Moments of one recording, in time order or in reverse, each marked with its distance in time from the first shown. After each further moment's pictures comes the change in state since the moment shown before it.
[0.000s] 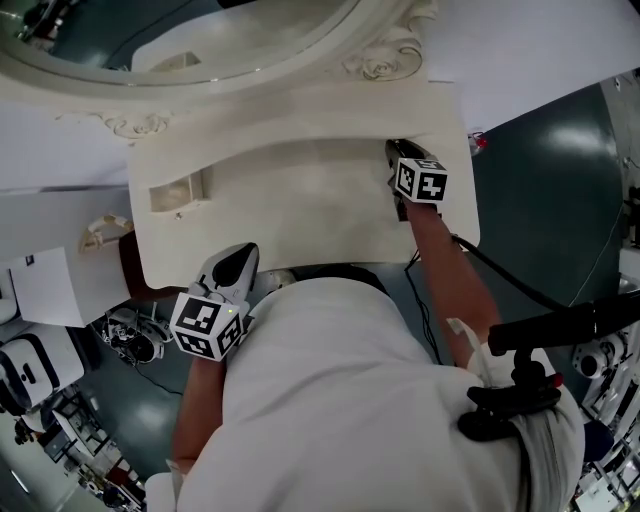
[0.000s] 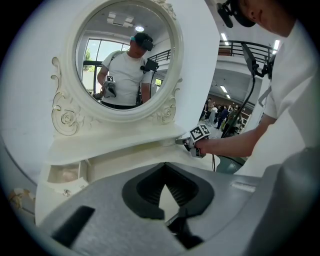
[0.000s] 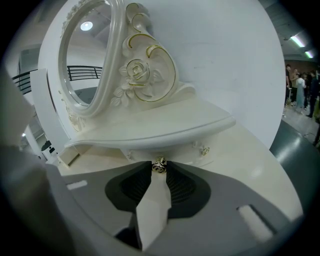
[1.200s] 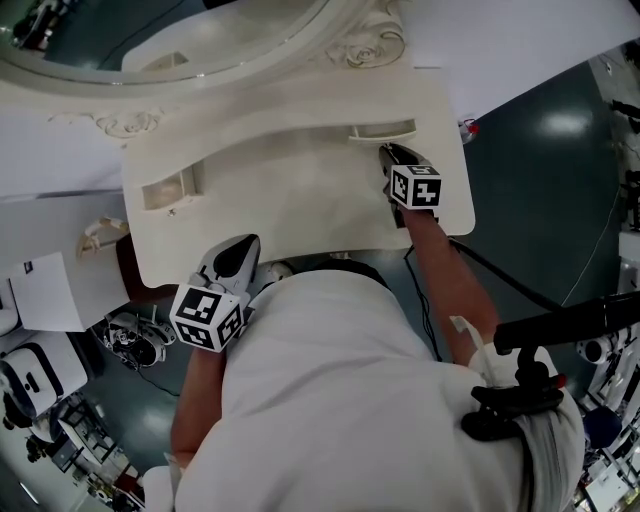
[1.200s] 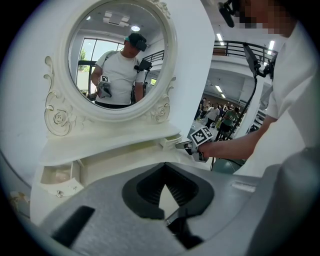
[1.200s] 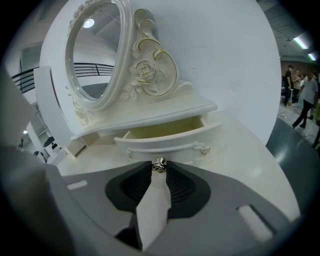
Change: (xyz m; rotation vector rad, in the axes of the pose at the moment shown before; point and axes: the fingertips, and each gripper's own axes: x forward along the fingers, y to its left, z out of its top) left arm 0.005 -0.019 -0.005 0.029 0.003 -0.051; right arm -0.039 0.007 -0.036 -0.020 0.034 0.003
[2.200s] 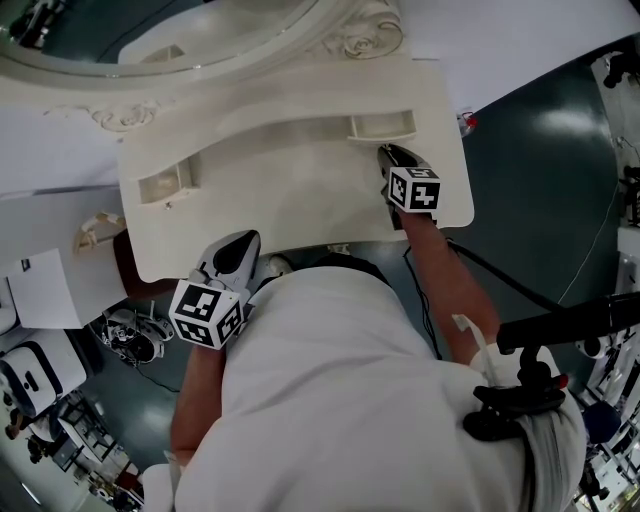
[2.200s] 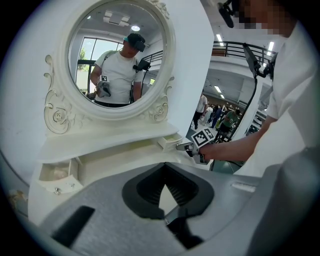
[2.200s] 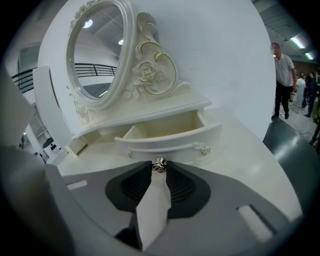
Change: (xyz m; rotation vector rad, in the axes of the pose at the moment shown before) left arm -0.002 -0.007 -0.008 -0.004 0.000 -0.014; right arm -0.015 0.007 -0.018 0.017 0.003 -0.017
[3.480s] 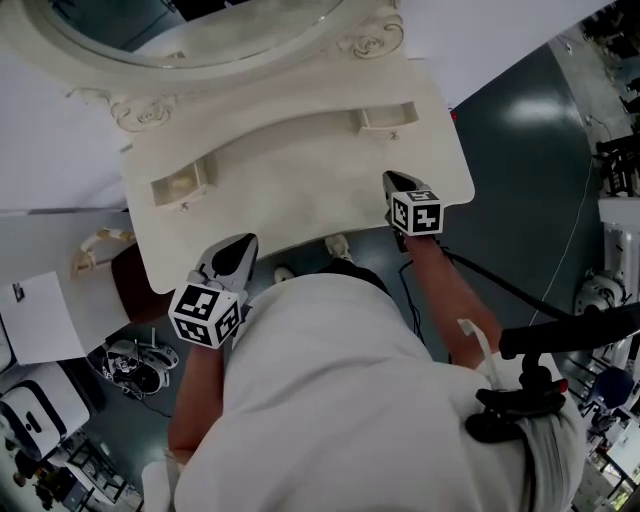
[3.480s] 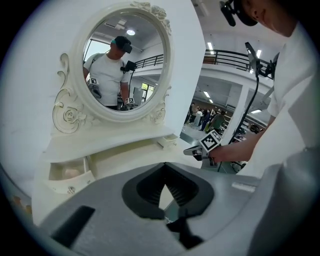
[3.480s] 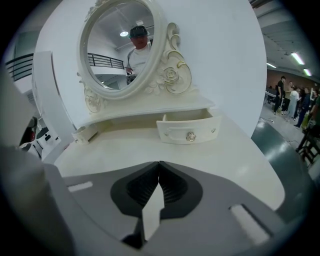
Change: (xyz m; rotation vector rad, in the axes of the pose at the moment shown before) left arm -0.070 0.053 -0.034 0.043 -0.051 -0.122; right arm -0.064 0.084 -0.052 -0.046 0.053 -0.109
